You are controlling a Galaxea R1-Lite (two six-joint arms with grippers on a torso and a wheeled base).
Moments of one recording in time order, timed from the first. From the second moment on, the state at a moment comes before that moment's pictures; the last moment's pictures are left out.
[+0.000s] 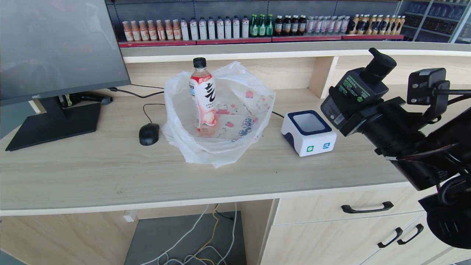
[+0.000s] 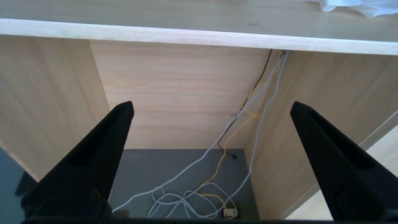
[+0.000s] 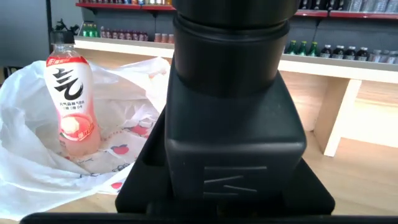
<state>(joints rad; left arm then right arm) 0.00 0.00 0.00 0.00 0.00 -0.01 0.35 1.73 -0.62 -1.57 0.09 -0.10</state>
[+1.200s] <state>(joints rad) 0.00 0.00 0.00 0.00 0.00 0.00 0.41 1.77 -0.65 -1.57 0.08 -0.09</state>
